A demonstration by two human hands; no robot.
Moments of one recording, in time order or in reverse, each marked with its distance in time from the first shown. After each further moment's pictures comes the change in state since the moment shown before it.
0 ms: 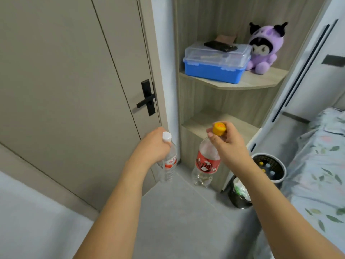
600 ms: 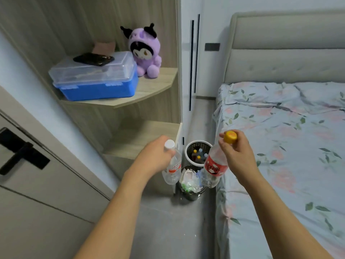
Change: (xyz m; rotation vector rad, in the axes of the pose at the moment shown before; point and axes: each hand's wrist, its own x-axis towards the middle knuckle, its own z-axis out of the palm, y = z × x) left_hand 0.108 0.214 0.171 0.004 -0.349 0.514; right_hand 0.012 0.112 -0.227 -0.088 0.673 0.224
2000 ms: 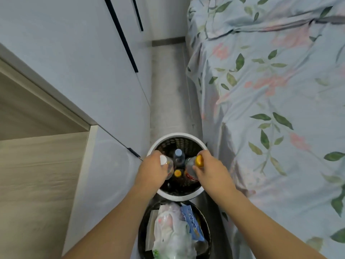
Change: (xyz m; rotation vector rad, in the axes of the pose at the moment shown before) left_hand 0.586 -0.203 0.524 0.166 -0.244 -0.059; right_hand 0.420 0.587 0.148 -0.638 -0.261 0.375
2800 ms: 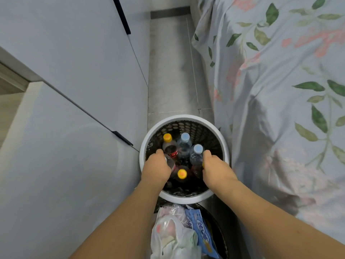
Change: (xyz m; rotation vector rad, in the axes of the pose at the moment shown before) left_hand 0.080 -0.075 0.123 0.138 -0.159 -0.116; right_hand 0.078 0.071 0.115 -0.333 -0.227 0.073
